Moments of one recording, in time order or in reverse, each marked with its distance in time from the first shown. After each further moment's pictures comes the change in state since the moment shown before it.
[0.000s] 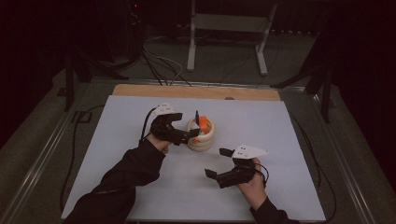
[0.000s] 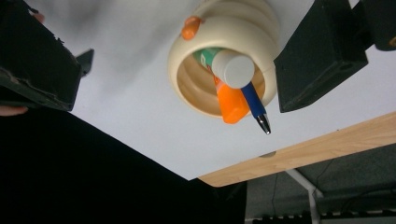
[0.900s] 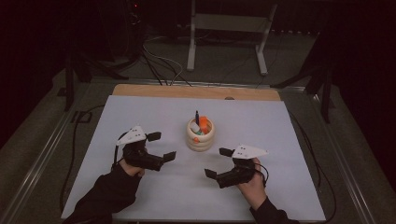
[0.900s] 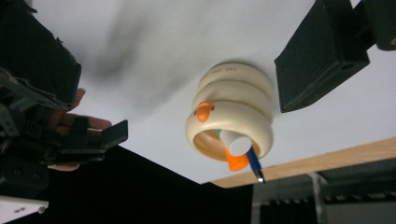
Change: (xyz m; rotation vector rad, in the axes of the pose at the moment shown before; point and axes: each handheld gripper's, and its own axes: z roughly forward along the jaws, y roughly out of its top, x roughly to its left) left arm -0.004 -0.066 -0.072 -0.075 -0.022 0.036; right arm 0.001 0.001 0.000 -0.003 -0.002 -0.006
